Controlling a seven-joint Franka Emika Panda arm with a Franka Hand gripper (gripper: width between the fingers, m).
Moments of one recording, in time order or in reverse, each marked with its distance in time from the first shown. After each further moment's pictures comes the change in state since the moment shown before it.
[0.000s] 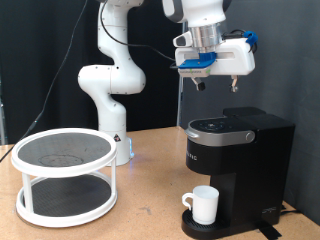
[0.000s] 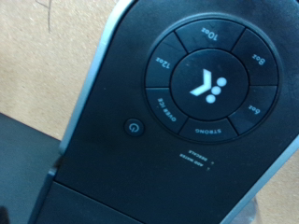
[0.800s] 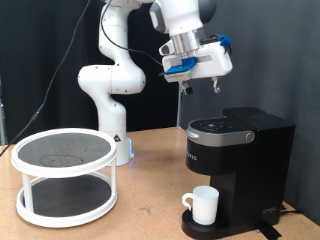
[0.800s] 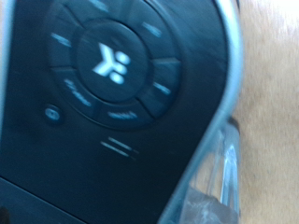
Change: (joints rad) arm 0.013 -0.263 -0.010 -0.301 0.125 0.174 -0.049
